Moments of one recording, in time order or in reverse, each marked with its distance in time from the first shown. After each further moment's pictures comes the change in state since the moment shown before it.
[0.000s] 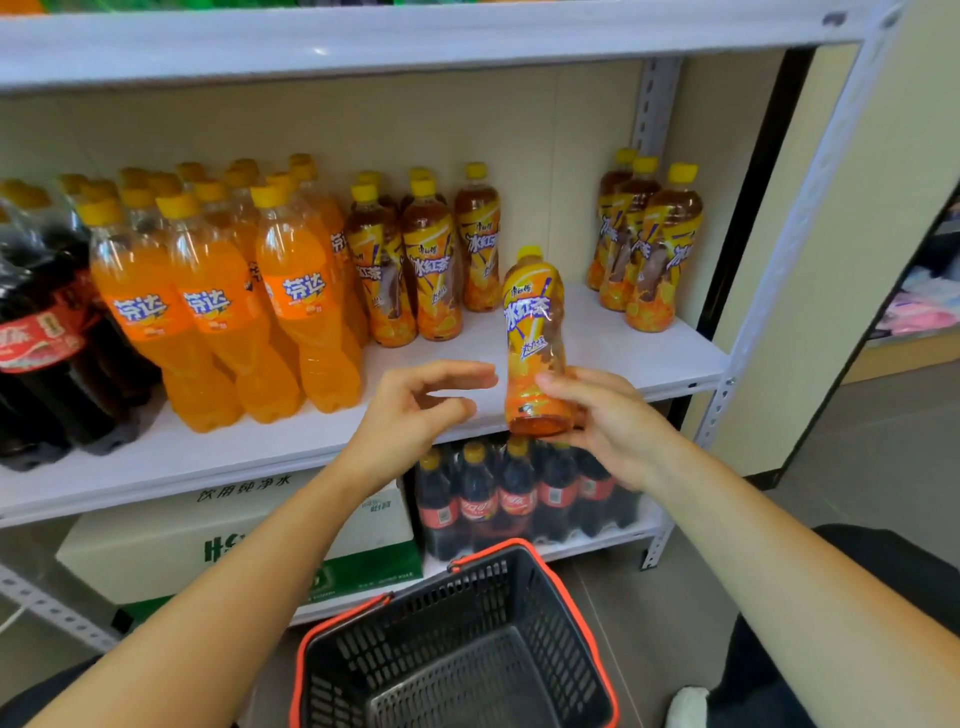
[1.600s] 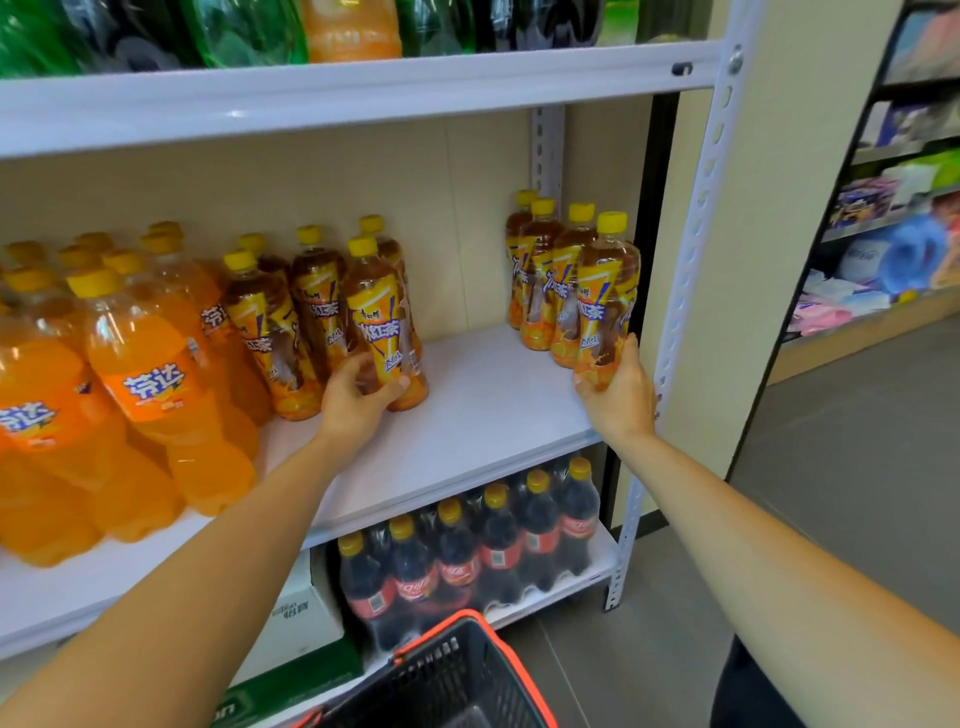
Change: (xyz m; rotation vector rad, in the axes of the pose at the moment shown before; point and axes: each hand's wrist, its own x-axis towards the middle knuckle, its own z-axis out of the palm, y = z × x) left_hand 0.157 -0.094 0.016 0.173 0.305 -0.134; right_hand 0.075 -0.007 -0.126 -0.669 0.833 -0.323
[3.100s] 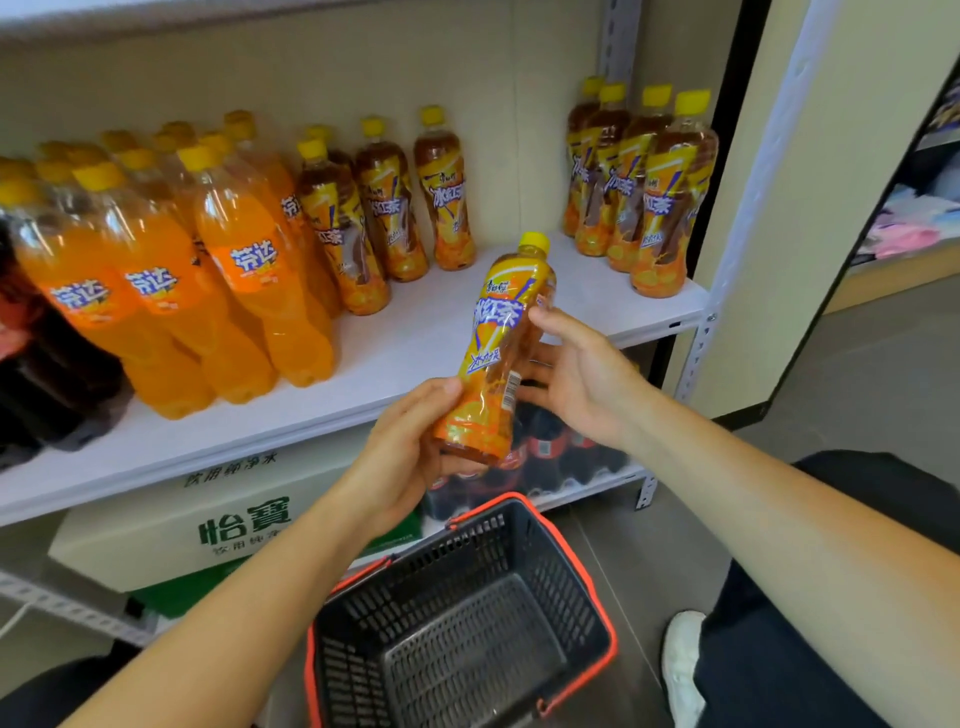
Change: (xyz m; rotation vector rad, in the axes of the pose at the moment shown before) left_hand -0.201 0.056 -0.052 -0.704 -0.388 -0.457; right_hand -0.129 -0.068 0.017 0.993 -0.858 0.416
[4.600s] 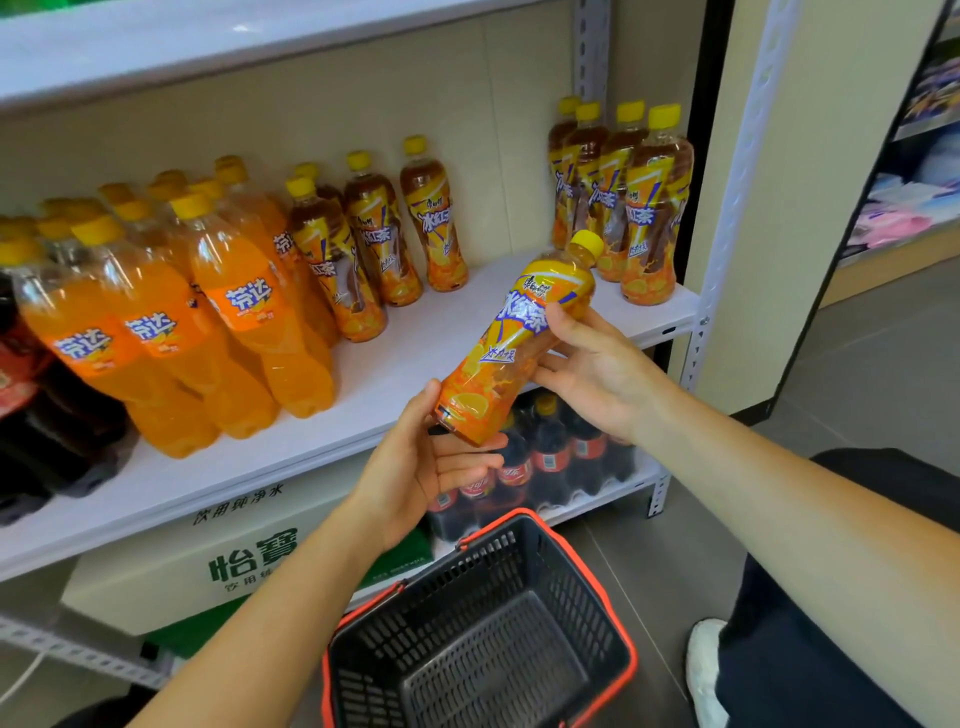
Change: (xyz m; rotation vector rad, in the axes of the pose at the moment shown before) left_hand 0.013 0.005 -0.002 0.043 -0.010 -0.157; right_hand -0.005 -0.021 -0.004 0.229 -0.004 -0.162
